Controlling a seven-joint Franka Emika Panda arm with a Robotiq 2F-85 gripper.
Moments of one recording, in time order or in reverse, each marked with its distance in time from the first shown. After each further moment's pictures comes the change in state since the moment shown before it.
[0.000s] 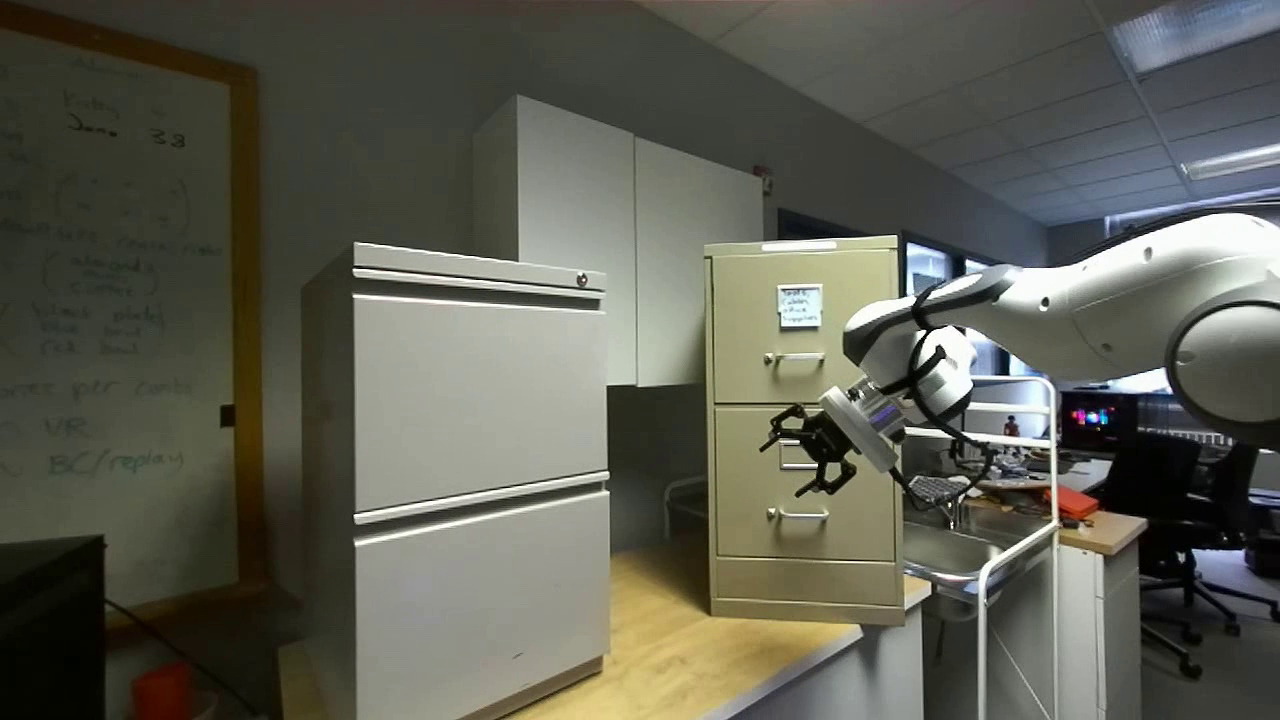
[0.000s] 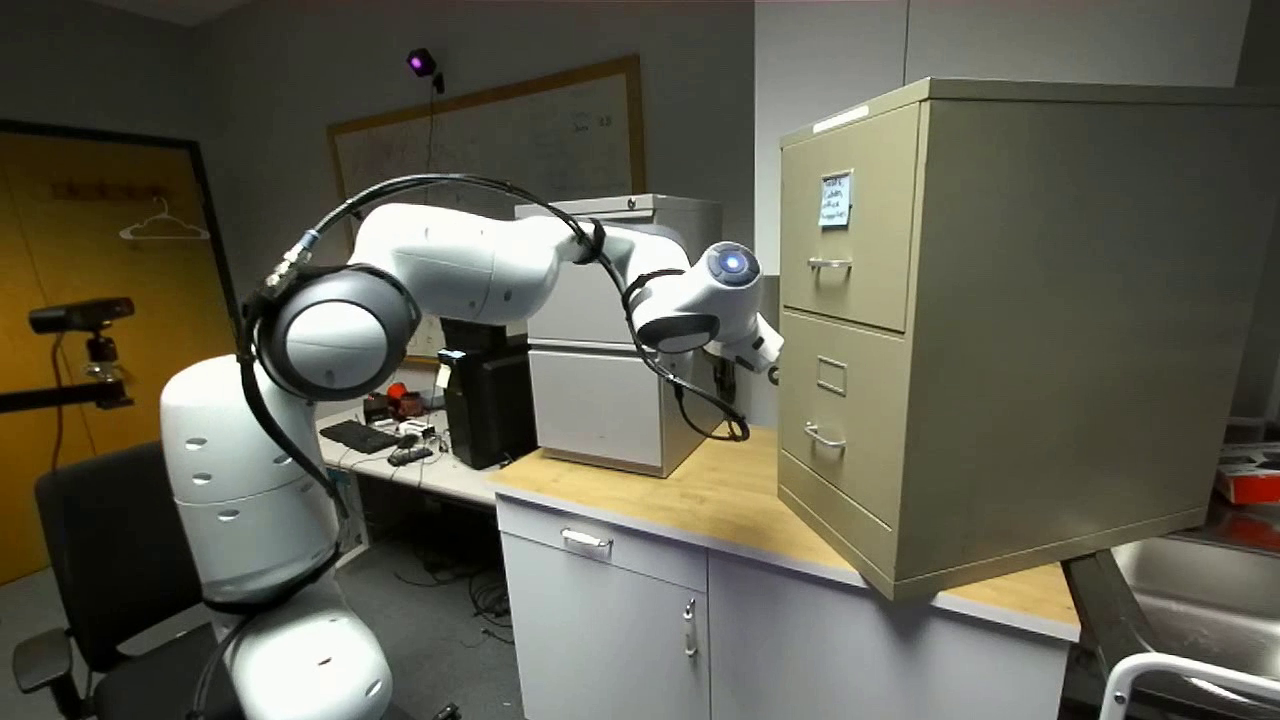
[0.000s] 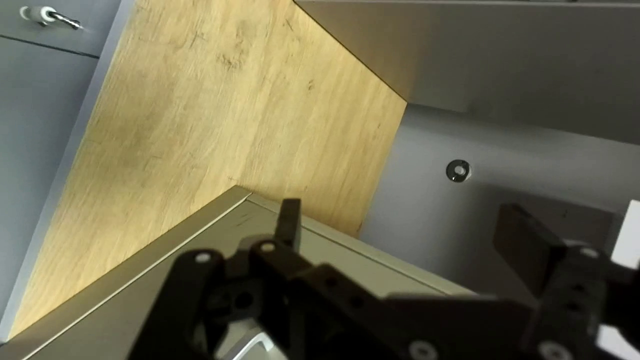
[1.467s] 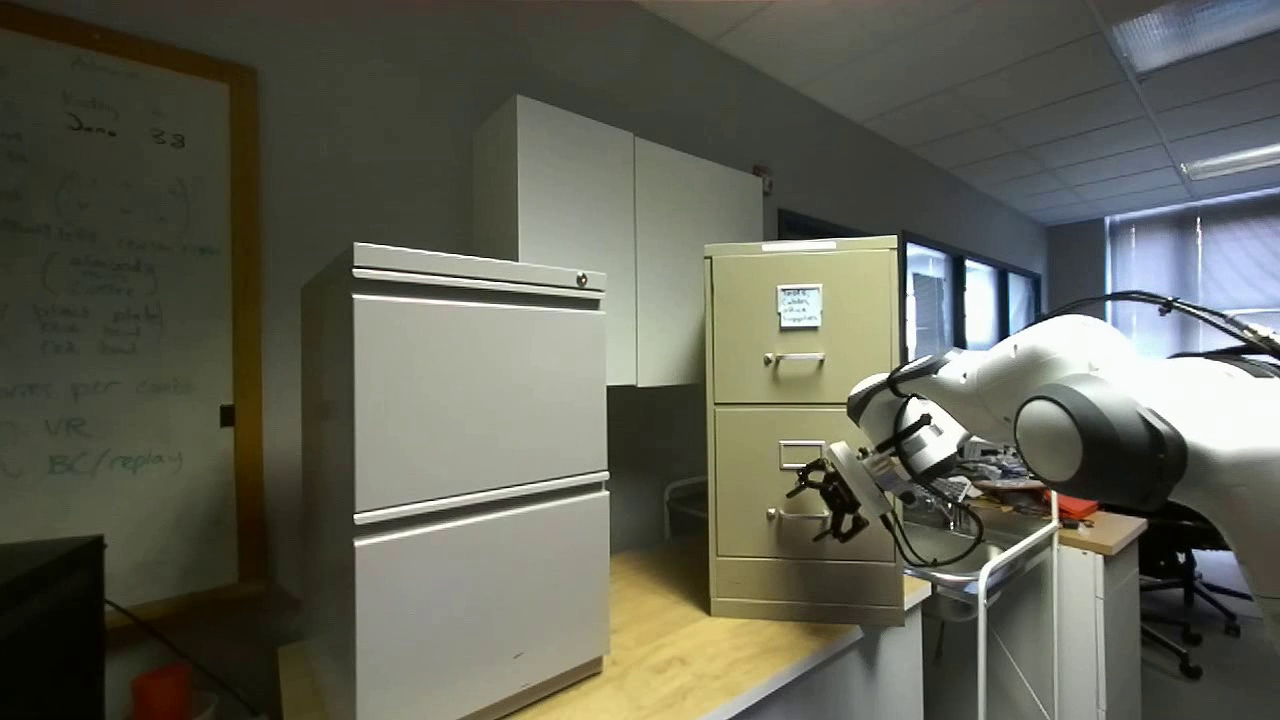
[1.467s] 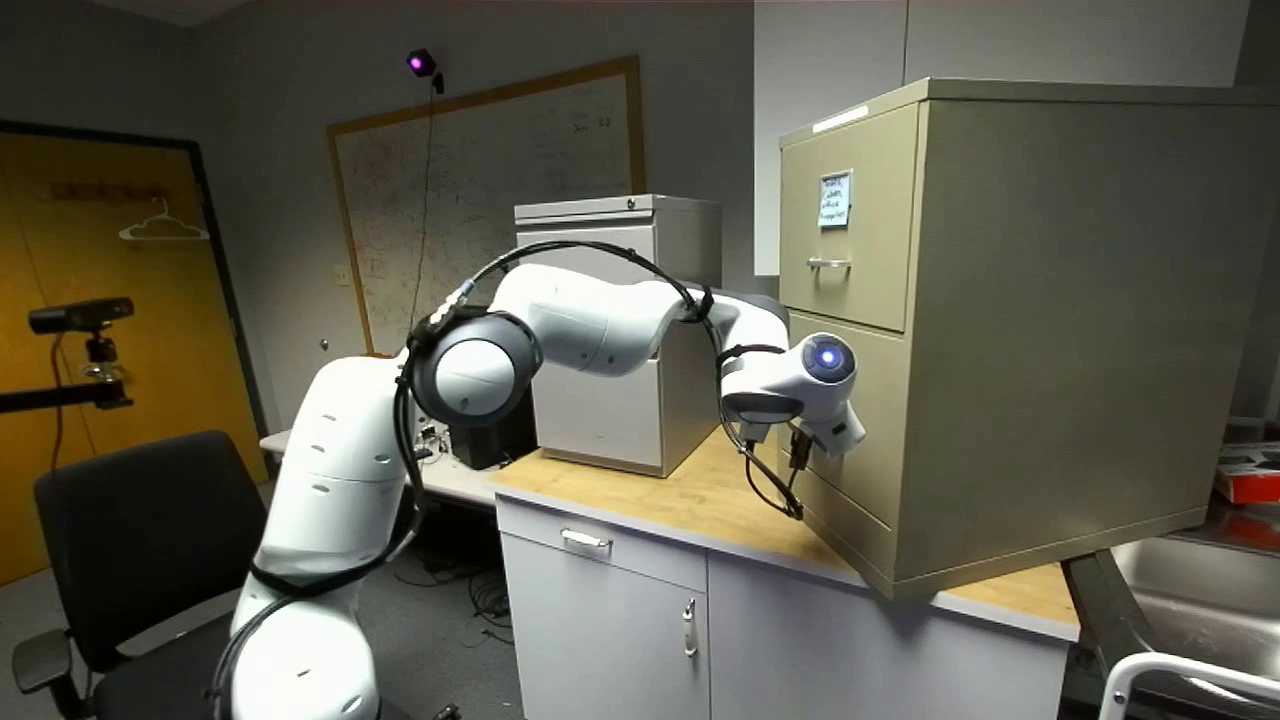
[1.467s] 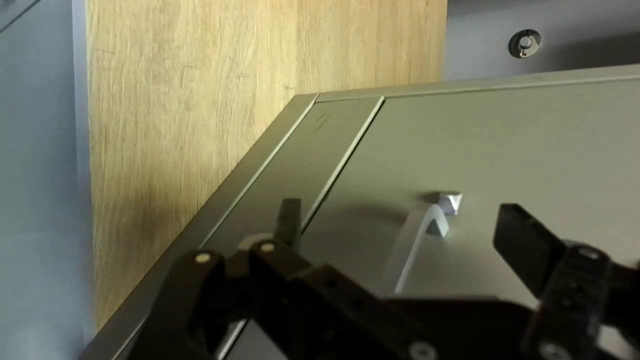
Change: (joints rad) arm -0.153 0.392 -0.005 0.252 0.210 0.017 0.069
